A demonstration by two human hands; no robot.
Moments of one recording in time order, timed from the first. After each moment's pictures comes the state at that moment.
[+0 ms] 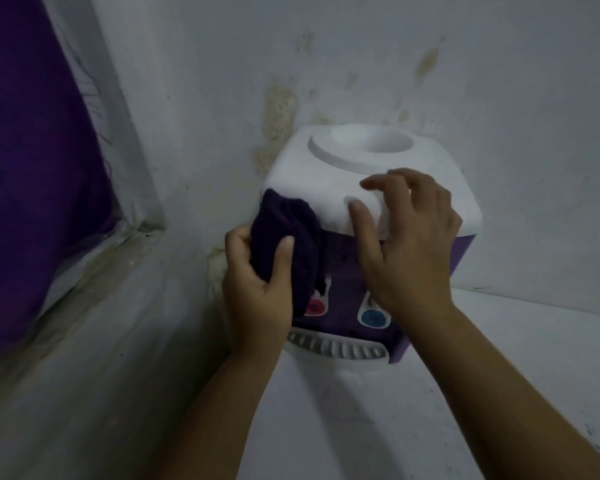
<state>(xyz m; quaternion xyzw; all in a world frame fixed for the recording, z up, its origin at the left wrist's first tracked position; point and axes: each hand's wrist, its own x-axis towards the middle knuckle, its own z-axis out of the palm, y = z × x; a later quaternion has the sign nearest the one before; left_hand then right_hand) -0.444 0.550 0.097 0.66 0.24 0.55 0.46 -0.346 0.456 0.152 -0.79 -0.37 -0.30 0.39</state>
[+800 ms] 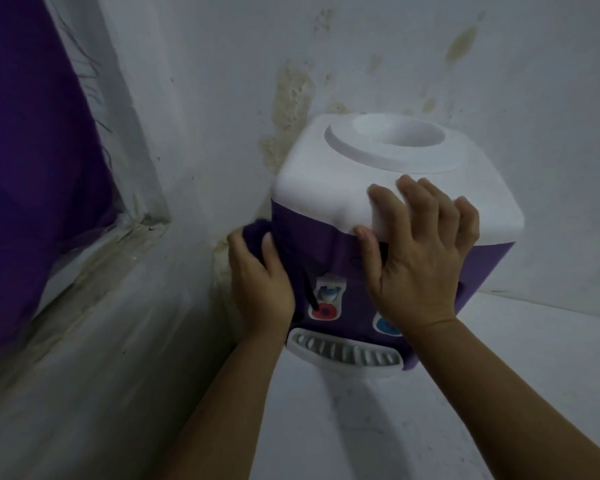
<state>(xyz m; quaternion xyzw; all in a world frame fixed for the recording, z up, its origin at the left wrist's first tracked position) -0.402 0.599 0.058 0.64 0.38 0.53 0.40 -0.309 0.476 0.107 -0.76 -0.40 -0.44 0.25</state>
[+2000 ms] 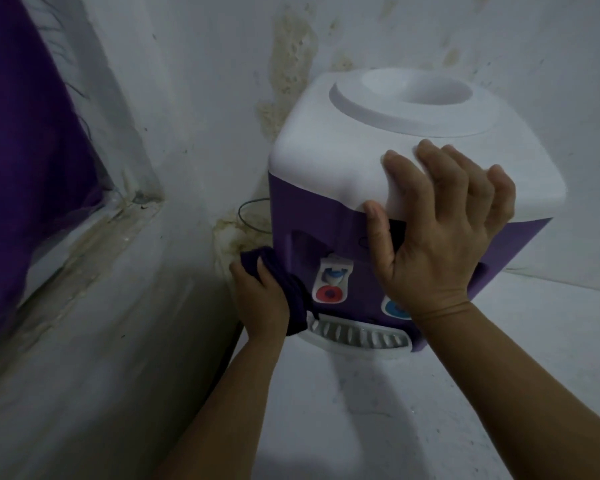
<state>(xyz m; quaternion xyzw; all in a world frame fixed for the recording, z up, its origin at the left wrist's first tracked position) -0.394 0.618 -0.030 0.63 0.49 0.42 0.44 -0.301 0.486 0.098 -0.73 -0.39 -0.50 0.28</state>
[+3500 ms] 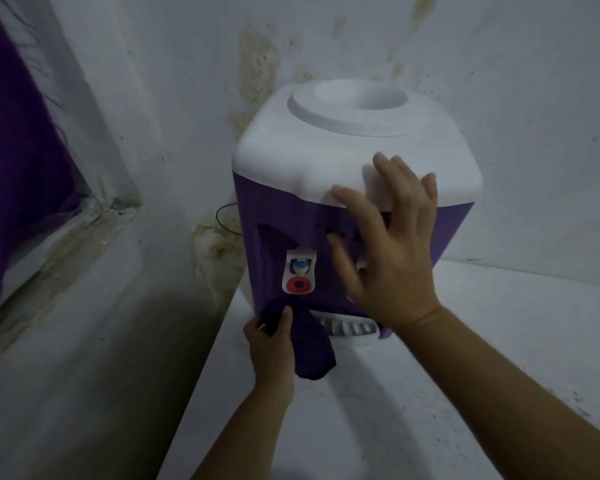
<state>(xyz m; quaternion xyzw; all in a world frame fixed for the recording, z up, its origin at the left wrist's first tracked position) -0.416 0.533 -0.055 0.43 0.48 0.28 0.72 -0.312 0.448 0.091 -0.70 -0.50 -0.40 0.32</state>
